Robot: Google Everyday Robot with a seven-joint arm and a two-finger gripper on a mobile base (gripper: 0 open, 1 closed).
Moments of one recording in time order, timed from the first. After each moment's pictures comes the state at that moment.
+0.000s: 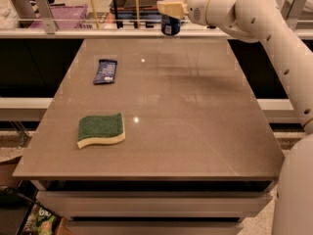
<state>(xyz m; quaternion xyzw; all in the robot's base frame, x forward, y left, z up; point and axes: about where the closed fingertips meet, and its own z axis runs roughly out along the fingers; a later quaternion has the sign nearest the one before) 0.820 -0.054 1.006 -0.34 0.64 0.23 0.65</state>
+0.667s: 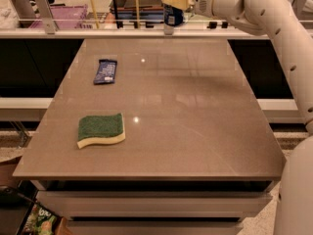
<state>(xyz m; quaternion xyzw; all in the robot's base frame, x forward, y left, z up) 0.811 -0.063 1.039 -0.36 0.61 0.22 0.67</state>
